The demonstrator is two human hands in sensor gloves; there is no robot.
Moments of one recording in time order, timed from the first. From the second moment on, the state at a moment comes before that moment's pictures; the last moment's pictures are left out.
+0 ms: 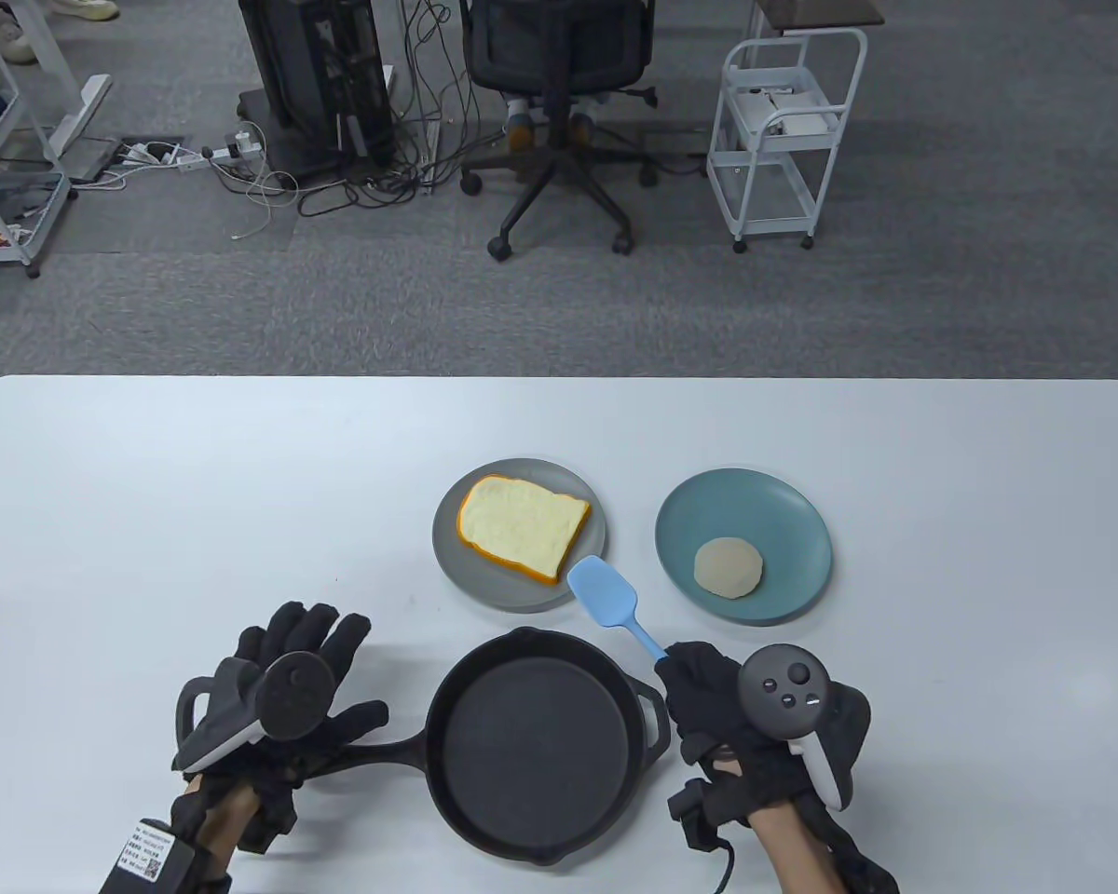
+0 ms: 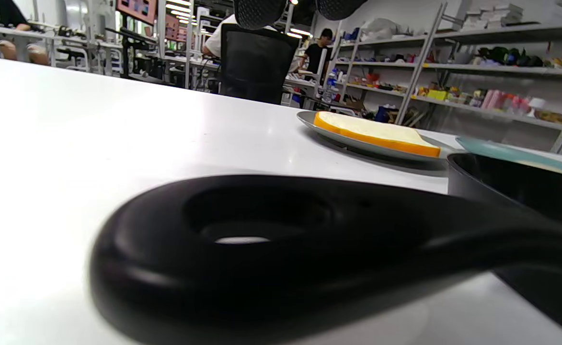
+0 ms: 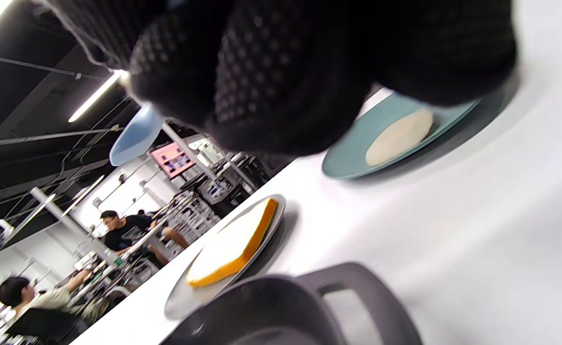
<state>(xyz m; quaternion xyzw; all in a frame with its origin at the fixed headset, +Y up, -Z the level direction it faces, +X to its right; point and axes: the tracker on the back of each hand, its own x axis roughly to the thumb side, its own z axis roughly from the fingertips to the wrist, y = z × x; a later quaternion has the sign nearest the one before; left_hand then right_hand) -0.289 -0.713 -0.290 -0.07 -0.12 0.05 0.99 0.153 -0.683 -0.264 -0.06 -0.05 0.93 0.36</state>
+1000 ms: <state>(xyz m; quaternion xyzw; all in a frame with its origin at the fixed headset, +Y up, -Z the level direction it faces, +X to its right) -0.281 -0.722 -0.290 -0.09 -0.12 0.02 0.99 0.259 -0.758 -0.344 -0.36 0.03 0.89 0.28</state>
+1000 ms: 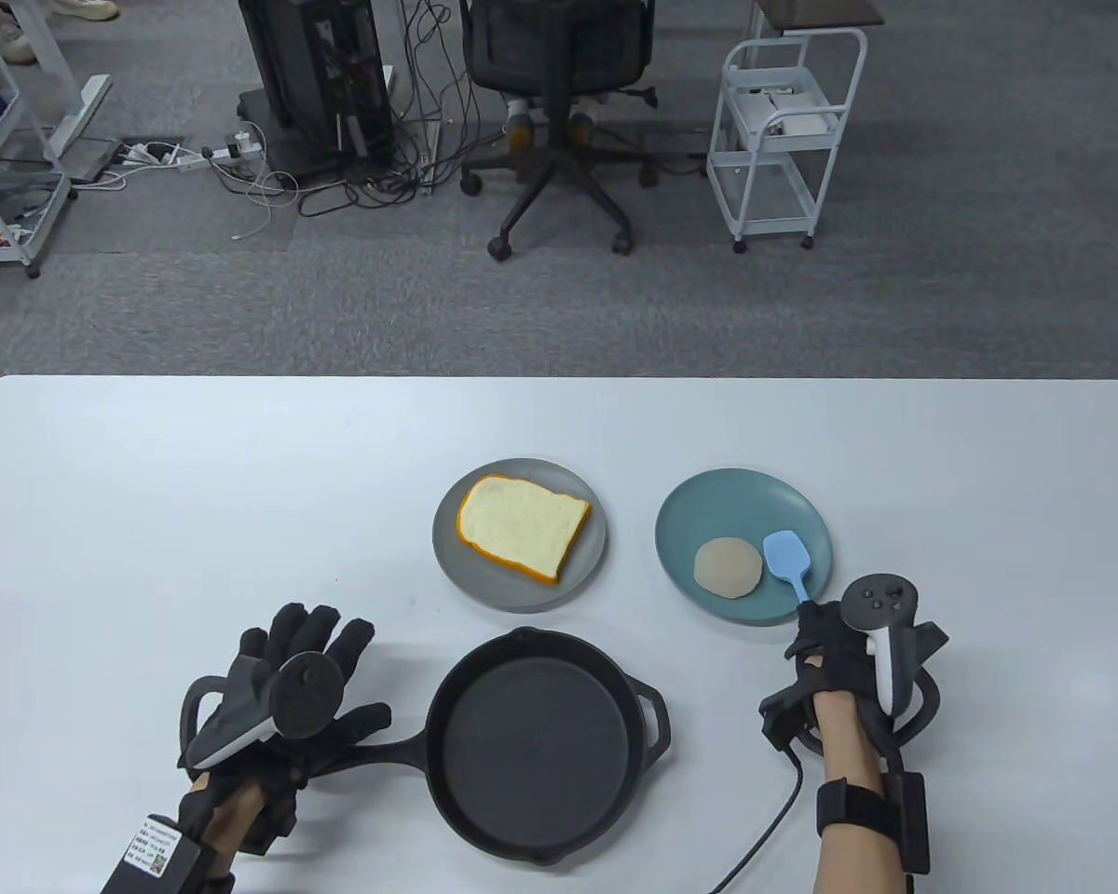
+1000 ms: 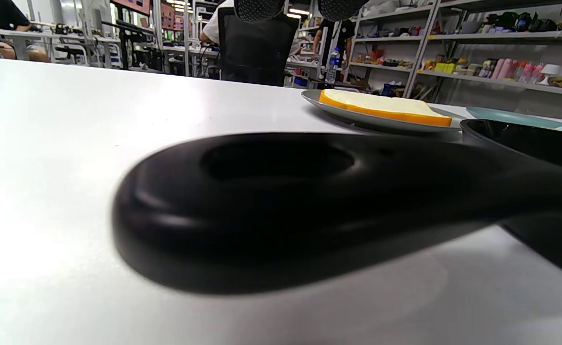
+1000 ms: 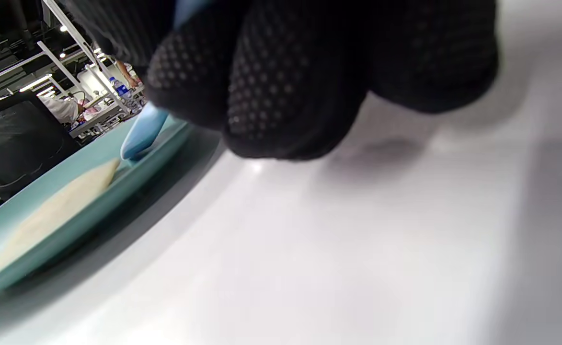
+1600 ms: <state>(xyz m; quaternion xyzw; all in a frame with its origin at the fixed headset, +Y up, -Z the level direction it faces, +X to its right) -0.277 -0.725 -0.291 -0.10 -0.13 0.01 0.99 0.241 -0.735 -0.334 -0.30 0.04 0.94 0.14</state>
